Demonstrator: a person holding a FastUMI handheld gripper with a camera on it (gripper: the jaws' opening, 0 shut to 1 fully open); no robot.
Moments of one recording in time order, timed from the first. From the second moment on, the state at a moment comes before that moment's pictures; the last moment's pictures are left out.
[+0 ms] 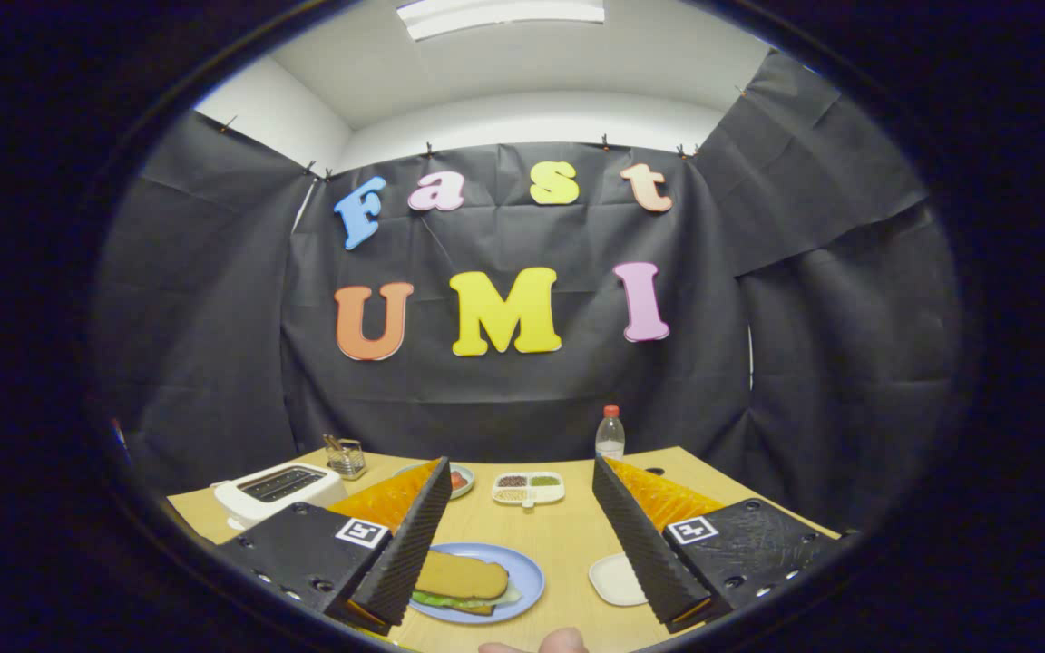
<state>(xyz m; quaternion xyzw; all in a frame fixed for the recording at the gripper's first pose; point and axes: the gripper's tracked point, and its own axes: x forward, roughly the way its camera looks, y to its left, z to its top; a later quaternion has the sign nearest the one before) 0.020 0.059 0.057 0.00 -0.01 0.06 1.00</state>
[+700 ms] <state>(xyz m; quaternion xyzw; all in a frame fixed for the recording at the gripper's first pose) -0.016 0.090 0.072 -0.01 -0.01 0.14 0.99</state>
